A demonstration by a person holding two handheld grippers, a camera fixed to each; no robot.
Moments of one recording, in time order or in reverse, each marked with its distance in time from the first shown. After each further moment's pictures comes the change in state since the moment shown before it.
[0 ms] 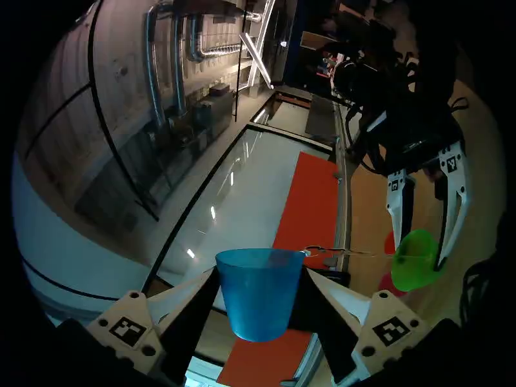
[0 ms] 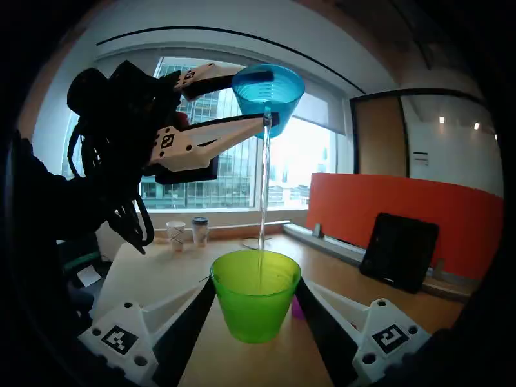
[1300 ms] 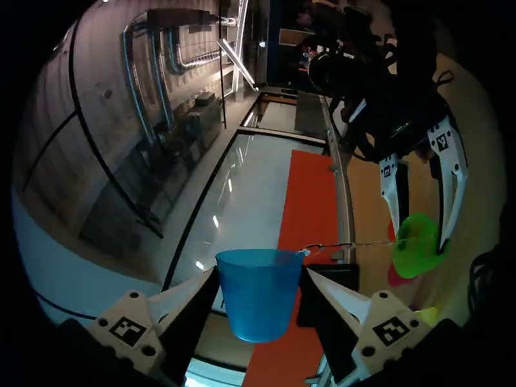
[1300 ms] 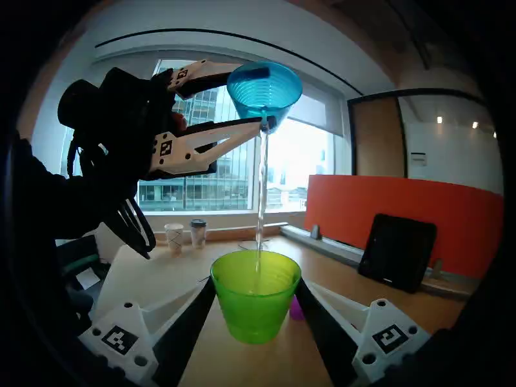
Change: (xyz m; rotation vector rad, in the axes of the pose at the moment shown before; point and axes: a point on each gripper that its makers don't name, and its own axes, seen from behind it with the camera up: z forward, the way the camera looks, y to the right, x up) left arm 0.010 0.003 -0.001 -0.005 0.016 0.142; right arm 0.001 0.004 -0.002 -0.009 0.012 0.006
